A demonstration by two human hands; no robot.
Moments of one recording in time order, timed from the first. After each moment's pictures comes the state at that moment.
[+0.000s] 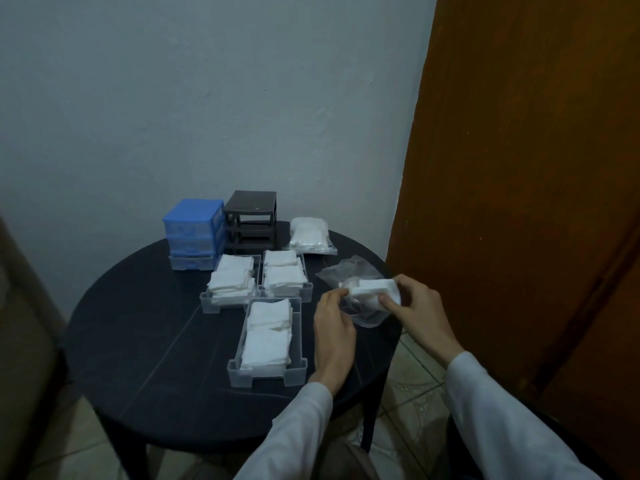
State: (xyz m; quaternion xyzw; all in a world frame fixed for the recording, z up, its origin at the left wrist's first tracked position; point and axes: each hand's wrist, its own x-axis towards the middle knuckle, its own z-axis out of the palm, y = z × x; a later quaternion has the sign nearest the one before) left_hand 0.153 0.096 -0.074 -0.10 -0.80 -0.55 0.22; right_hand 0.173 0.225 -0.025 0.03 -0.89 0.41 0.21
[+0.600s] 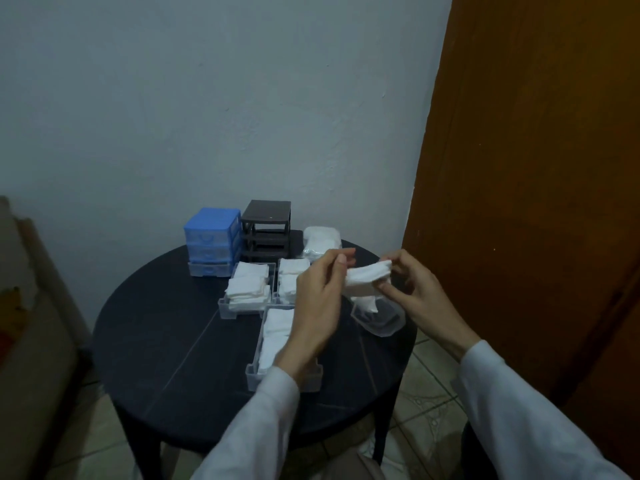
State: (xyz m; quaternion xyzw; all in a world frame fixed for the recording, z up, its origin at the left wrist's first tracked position) left_hand 0.173 0.043 0.013 -0.19 -0.71 -0.65 0.18; right_hand 0.181 0.201 0.021 0.20 -0.83 0.49 0.18
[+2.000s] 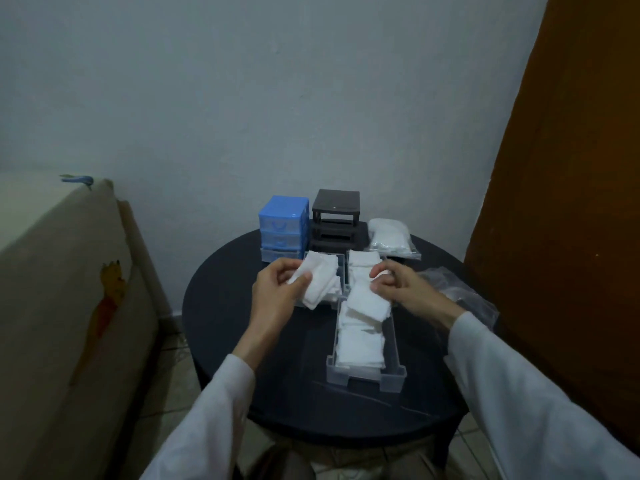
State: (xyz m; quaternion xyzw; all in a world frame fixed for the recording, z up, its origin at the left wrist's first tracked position) left_hand 0.144 -0.105 -0.019 0.03 -0.72 -0.67 0.17; right_hand 0.108 0.110 -0.008 0.17 -0.82 0.54 -0.09
